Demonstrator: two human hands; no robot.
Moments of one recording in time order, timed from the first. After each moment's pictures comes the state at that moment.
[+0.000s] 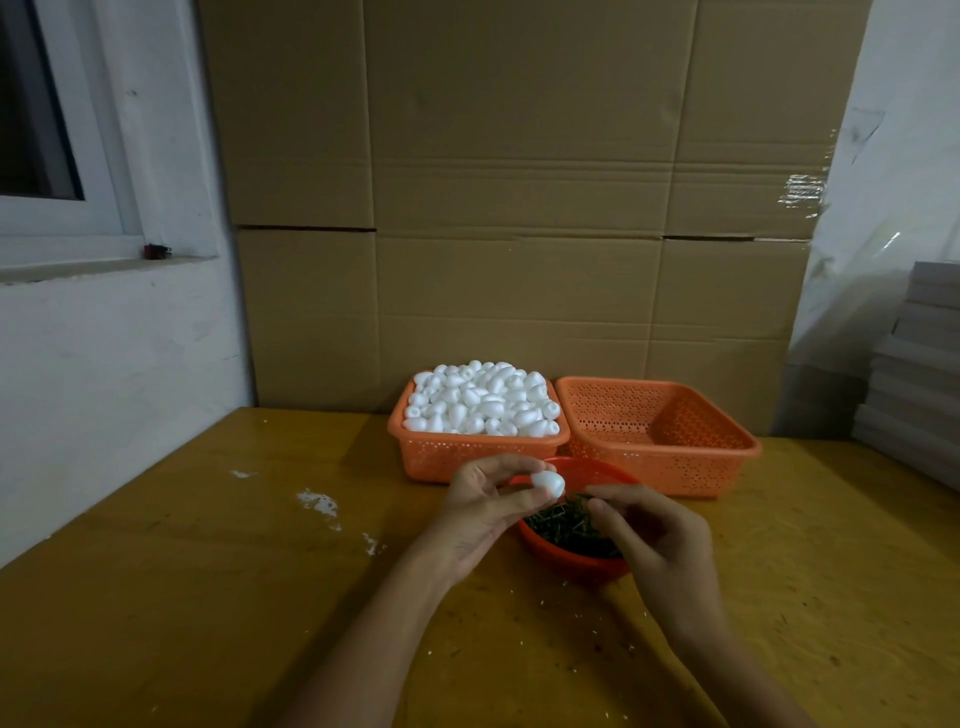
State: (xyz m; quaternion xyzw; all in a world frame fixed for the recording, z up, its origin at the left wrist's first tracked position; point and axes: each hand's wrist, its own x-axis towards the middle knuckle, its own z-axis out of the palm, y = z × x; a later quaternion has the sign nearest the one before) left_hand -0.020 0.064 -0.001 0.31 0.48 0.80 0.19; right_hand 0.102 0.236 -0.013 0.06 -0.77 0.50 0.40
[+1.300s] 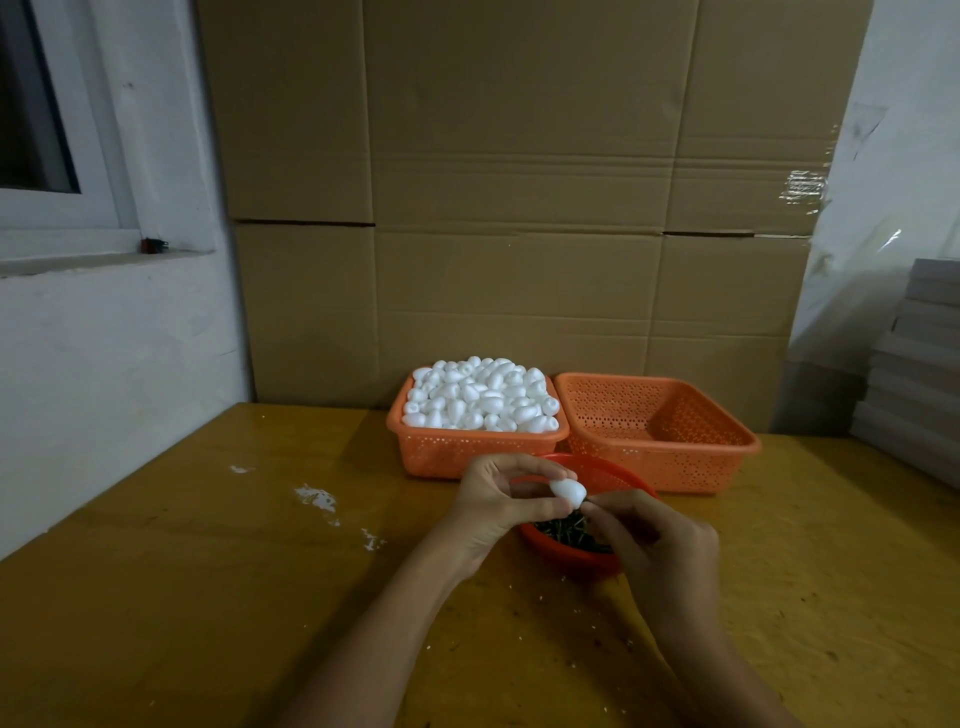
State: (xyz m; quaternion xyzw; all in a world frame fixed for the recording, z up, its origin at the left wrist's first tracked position) left_hand -0.010 0.070 0.004 0.37 0.54 0.75 0.13; right_hand 0.104 0.232 -0.019 0.04 -0.80 0.36 0.48
